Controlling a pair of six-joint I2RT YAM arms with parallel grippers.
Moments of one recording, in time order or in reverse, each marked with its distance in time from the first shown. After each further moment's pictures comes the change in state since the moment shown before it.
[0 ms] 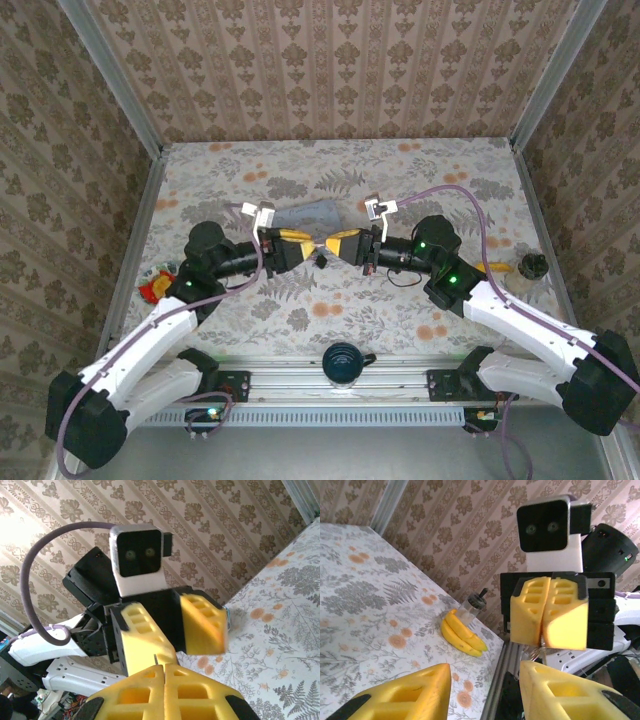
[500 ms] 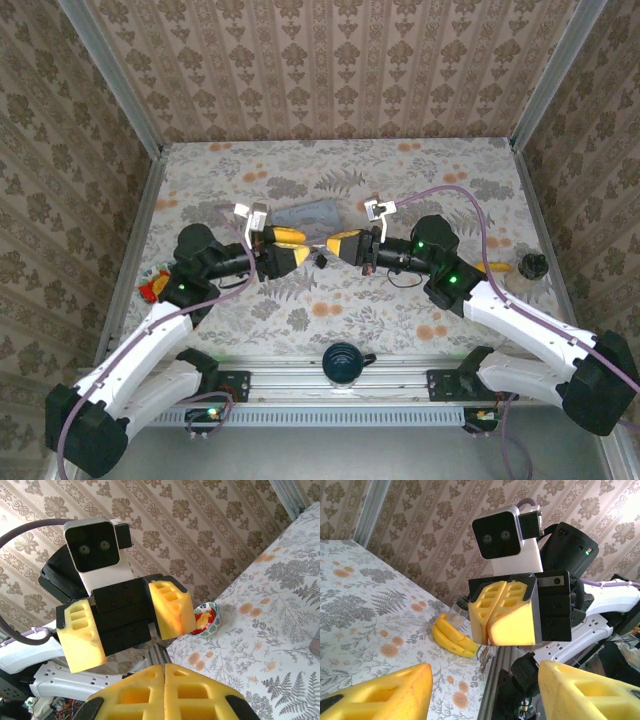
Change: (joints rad) left arm 0.019 -0.024 0.000 0.031 0.091 0.023; right arm 0.000 0.000 0.000 -0.040 0.027 -0.017
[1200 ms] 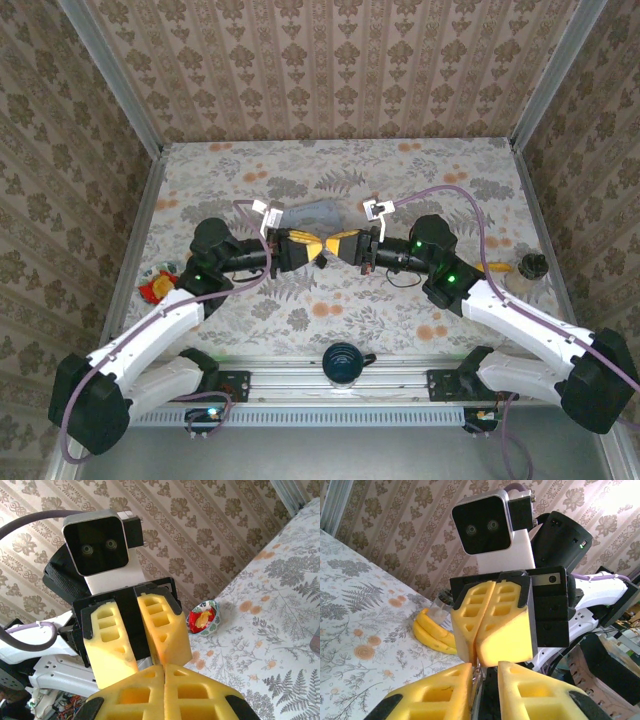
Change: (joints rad) left arm -0.063 0.121 0.015 0.128 0.030 -0.043; right arm 0.000 0.013 0.000 0.004 0.000 0.015
